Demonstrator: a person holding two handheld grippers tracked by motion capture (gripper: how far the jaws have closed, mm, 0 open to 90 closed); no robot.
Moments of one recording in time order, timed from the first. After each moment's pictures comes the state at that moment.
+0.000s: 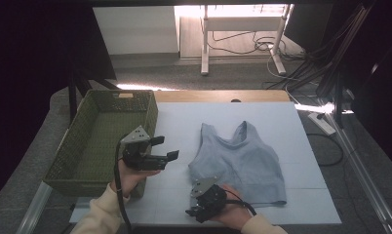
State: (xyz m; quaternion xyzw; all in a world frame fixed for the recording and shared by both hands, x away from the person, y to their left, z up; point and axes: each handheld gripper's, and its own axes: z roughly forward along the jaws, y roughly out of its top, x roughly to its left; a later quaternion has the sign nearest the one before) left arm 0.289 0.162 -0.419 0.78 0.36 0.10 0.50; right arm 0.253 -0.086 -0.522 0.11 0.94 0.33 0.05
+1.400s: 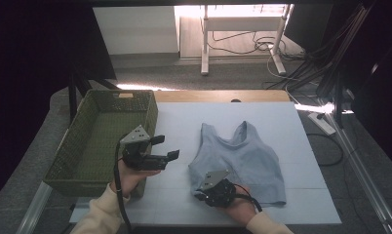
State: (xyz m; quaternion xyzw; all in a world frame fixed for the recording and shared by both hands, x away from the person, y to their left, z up) left arm 0.286 0.160 -0.413 0.77 0.36 0.11 0.51; right arm 0.268 -0.110 -0.512 0.12 0.93 0.36 0.05
